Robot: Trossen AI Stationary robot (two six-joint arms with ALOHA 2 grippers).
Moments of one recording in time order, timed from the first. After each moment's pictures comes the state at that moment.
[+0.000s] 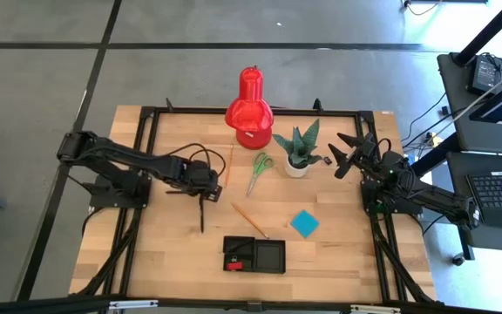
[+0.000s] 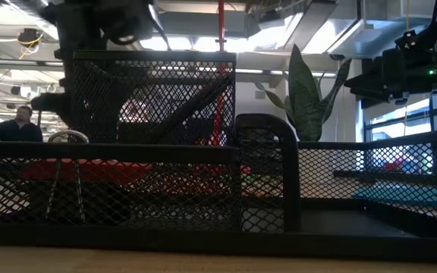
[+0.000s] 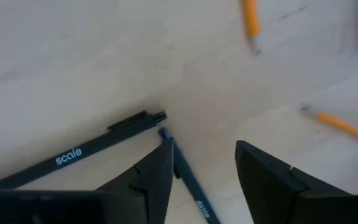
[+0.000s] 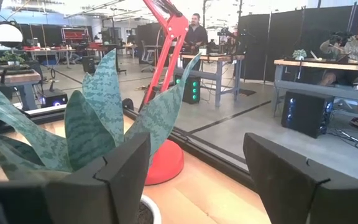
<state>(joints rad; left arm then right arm) -0.06 1.41 0.81 -0.71 -0.09 -1.31 -0.38 0.00 0.01 0.07 0.31 -0.01</state>
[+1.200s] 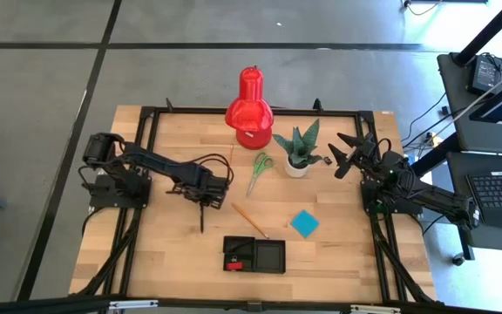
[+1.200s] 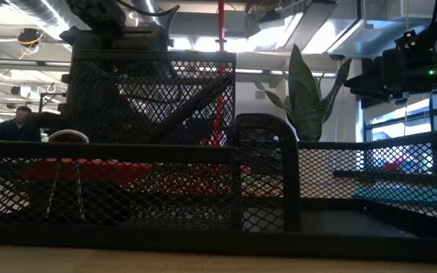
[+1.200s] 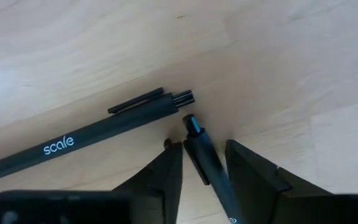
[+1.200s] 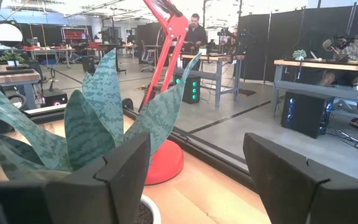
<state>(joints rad) -0.06 1.67 0.86 -0.75 0.02 -1.32 -0.38 0.00 0.01 0.07 0.31 -0.01</state>
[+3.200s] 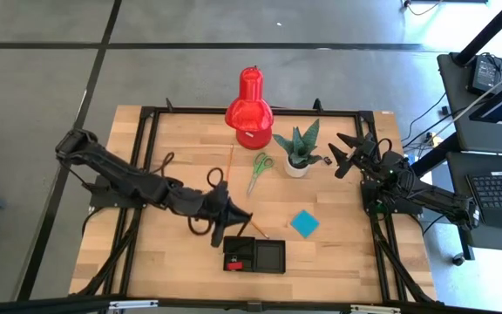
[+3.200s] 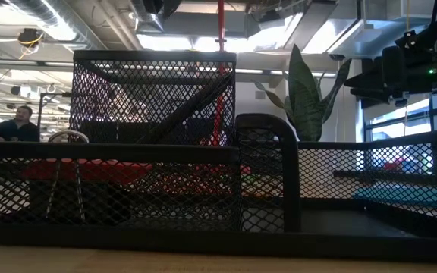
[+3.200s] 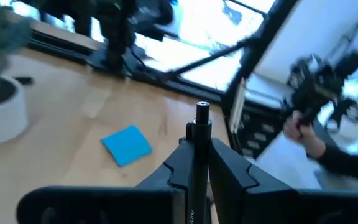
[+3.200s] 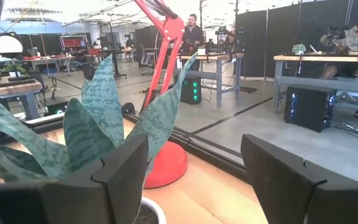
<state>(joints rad) -0.41 1.39 0.95 0.16 -0.31 -0.46 -0.38 0.00 0.01 0.07 0.31 0.05</state>
